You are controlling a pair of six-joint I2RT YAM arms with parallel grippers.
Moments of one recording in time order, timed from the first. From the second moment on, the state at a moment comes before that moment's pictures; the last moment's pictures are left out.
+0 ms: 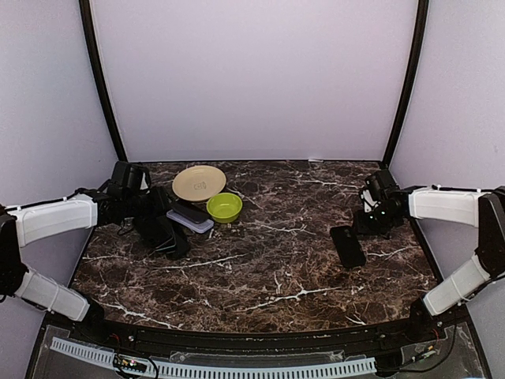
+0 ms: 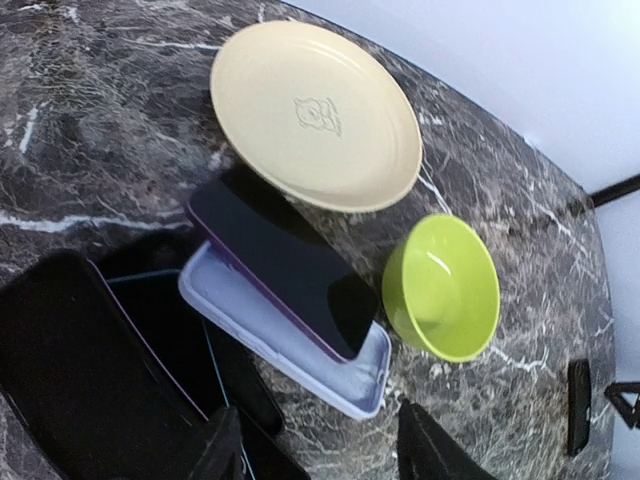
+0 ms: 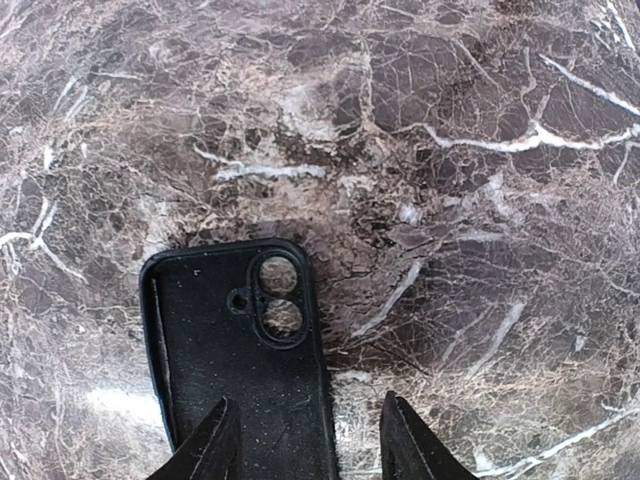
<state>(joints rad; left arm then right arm) -0.42 1.30 0.80 -0.20 -0.04 -0.66 0.31 1.44 0.82 -0.46 0.06 0.28</state>
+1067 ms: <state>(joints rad) -0.09 1.93 1.08 0.10 0.37 -0.87 0.33 1.40 0.82 -0.46 0.04 0.27</state>
